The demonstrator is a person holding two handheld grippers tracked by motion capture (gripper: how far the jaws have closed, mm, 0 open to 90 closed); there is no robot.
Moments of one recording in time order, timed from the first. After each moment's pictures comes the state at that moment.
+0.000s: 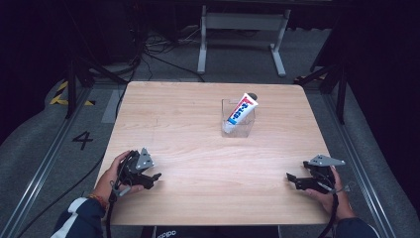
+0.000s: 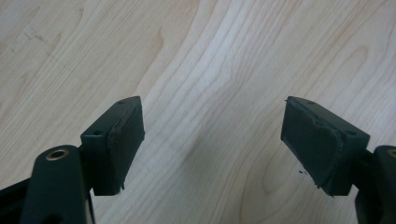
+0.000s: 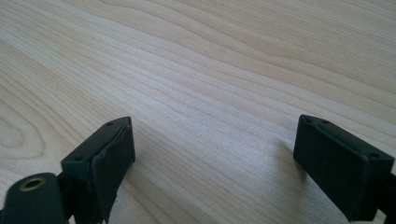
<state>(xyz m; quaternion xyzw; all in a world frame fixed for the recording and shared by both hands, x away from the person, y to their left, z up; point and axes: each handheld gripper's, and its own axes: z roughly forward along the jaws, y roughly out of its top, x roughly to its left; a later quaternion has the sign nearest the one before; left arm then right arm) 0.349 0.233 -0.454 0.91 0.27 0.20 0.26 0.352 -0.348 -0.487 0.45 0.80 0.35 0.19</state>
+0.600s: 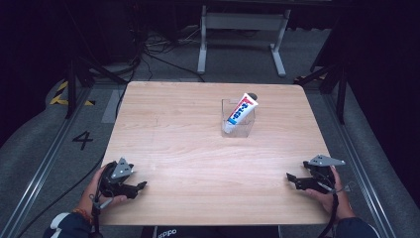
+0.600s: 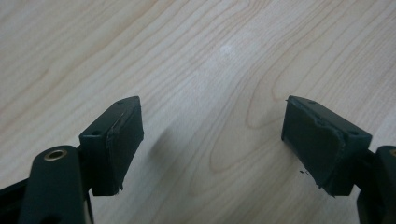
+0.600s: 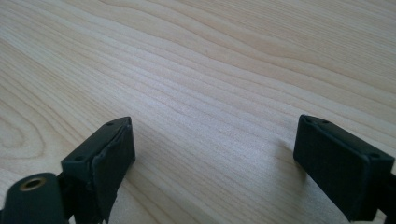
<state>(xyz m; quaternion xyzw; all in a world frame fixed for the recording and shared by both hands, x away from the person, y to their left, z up) 0.323 0.287 -0.474 0.87 0.34 0.17 0.31 0.352 -0.348 -0.487 0.45 0.80 0.35 0.19</state>
